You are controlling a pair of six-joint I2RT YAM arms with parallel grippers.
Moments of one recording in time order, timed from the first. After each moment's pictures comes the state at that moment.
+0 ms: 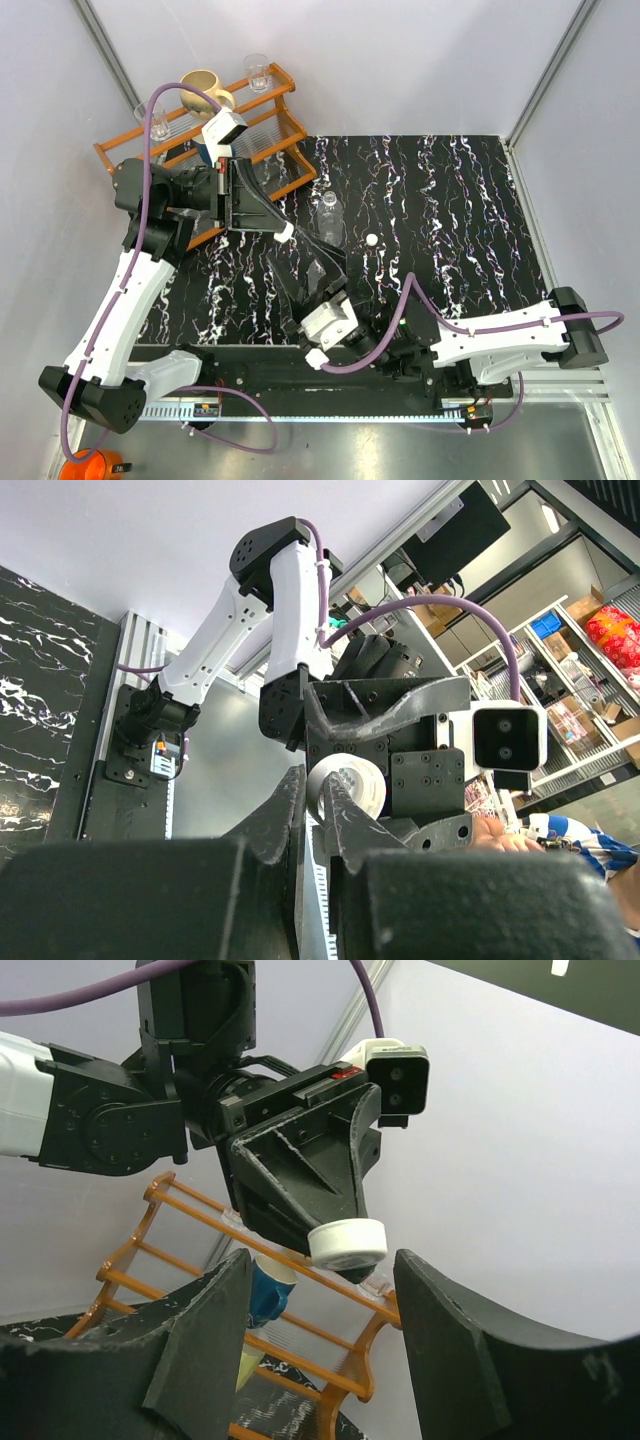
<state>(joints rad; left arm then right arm) -0.32 1.10 1.29 0.40 1.40 -1.39 1.64 1.29 1.04 0.97 0.60 -1.07</state>
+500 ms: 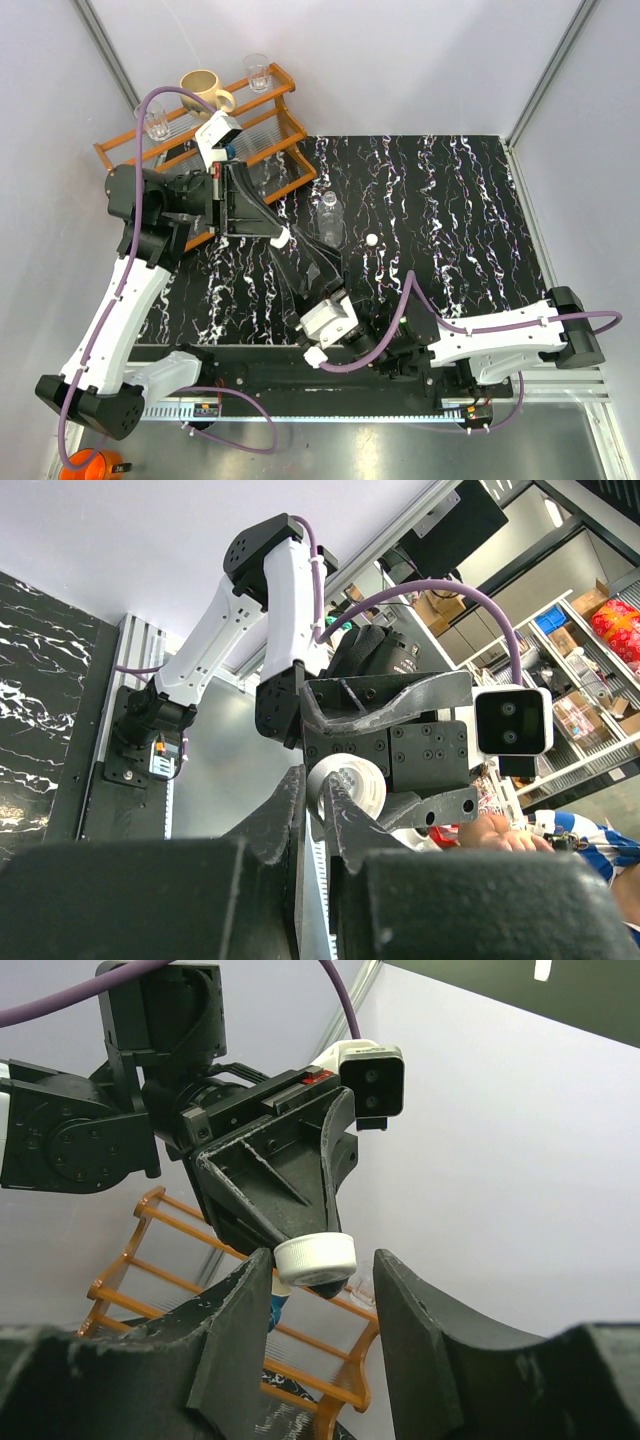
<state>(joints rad) -0.32 1.07 1.28 0.39 1.40 -1.39 1.65 1.32 1.09 1.00 0.60 -1.10</state>
